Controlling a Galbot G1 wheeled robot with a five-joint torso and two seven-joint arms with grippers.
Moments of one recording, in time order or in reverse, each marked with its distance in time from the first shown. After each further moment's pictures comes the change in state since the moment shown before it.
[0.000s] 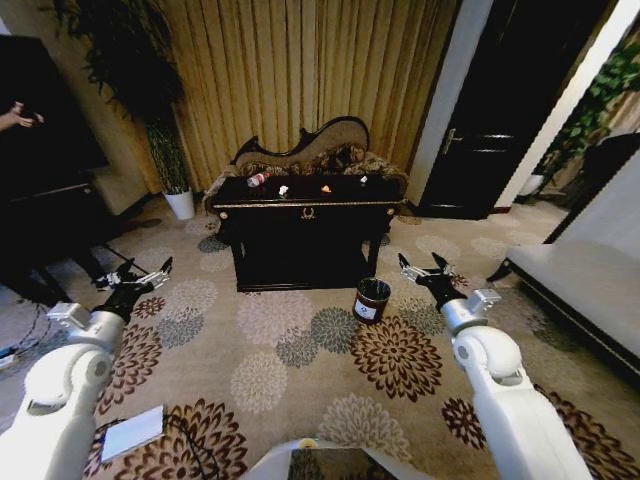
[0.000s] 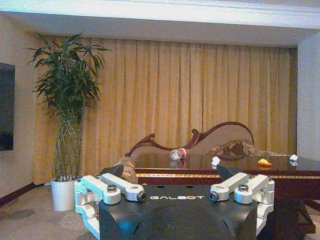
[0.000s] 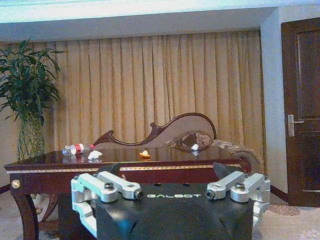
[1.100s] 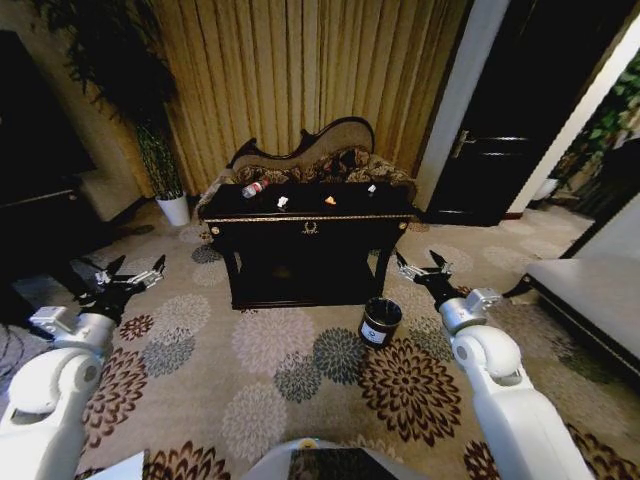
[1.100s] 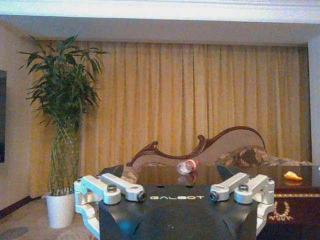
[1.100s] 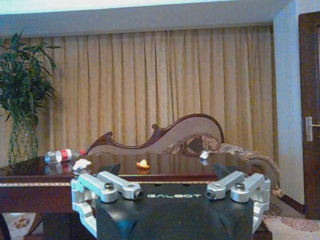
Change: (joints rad) left arm 0.038 0.000 -0.053 -0.042 -0.005 -0.008 0.007; right arm 0.002 -0.008 -0.006 0.008 0.000 0.001 0.000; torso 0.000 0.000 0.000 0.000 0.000
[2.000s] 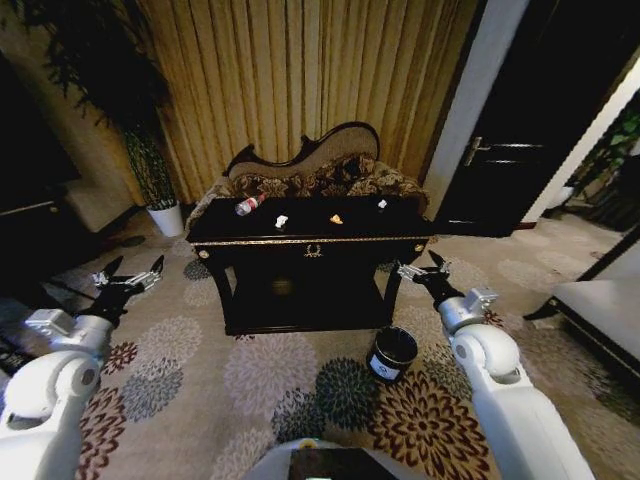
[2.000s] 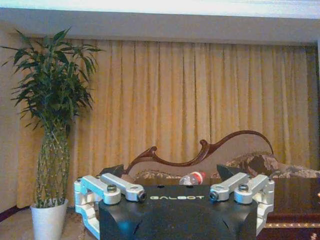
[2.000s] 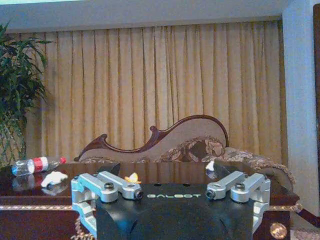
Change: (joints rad) left arm 0.011 -0.017 -0.011 -0.020 0.001 0.002 0.002; right arm 0.008 -0.011 -0.009 -0.008 0.003 0.001 0.000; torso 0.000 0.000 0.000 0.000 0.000
